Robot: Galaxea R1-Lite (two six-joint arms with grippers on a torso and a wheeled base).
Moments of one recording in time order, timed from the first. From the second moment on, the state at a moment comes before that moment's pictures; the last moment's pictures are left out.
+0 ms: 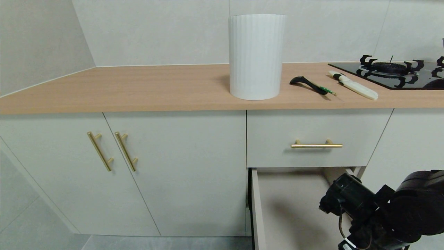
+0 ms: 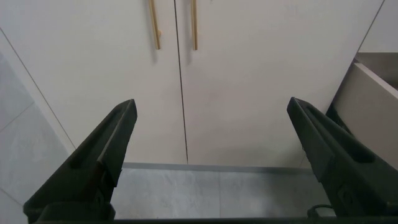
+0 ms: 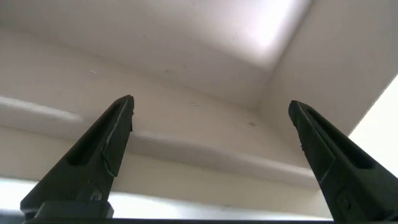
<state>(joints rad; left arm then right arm) 0.00 0.00 0.00 0.00 0.04 0.00 0.58 1.79 -0.74 0.36 -0.27 0.07</state>
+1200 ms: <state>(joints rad) 0.00 0.00 0.00 0.00 0.04 0.00 0.53 1.69 -0.82 0.31 -0.24 0.13</state>
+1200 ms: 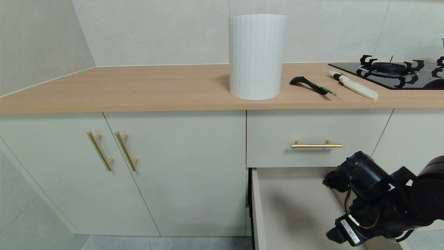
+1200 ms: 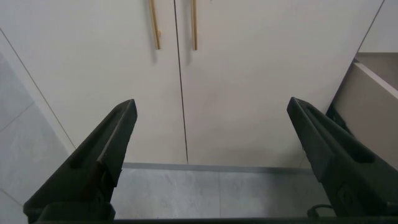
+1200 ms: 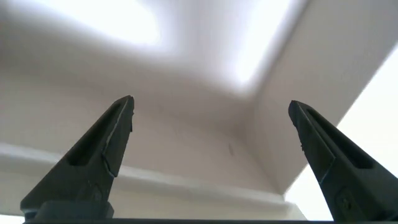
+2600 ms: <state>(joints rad) 0.00 0.00 0.00 0.00 0.04 0.00 0.47 1.46 -0.79 0.13 -0.20 0.18</state>
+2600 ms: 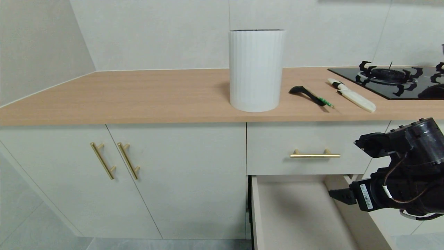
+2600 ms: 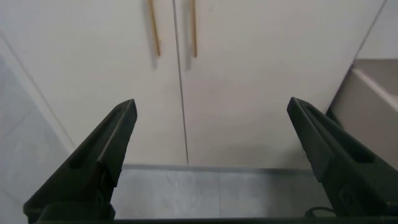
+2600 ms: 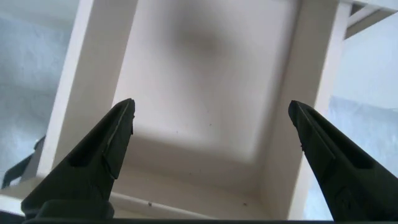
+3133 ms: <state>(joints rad) 0.00 0.00 0.00 0.00 0.04 0.00 0.47 1.46 -0.79 0.13 -0.20 0.18</state>
